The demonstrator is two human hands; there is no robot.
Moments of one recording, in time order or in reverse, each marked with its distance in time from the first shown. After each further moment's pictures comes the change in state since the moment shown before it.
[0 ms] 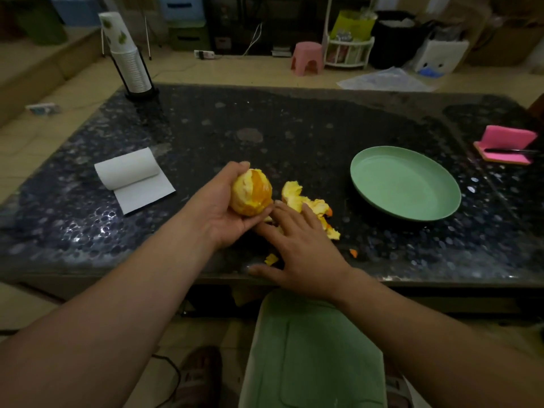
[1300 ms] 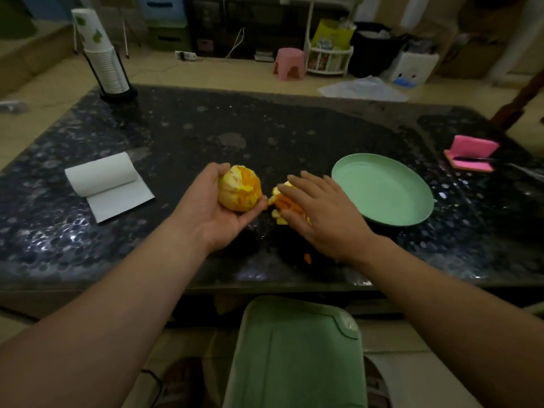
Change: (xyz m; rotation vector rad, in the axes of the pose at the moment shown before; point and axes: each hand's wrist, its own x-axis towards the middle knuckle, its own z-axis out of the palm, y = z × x) left_hand 0.007 0.000 0.011 -0.188 -0.081 -0.017; right_hand 0.014 0.072 -0.046 -0.017 0.024 0.146
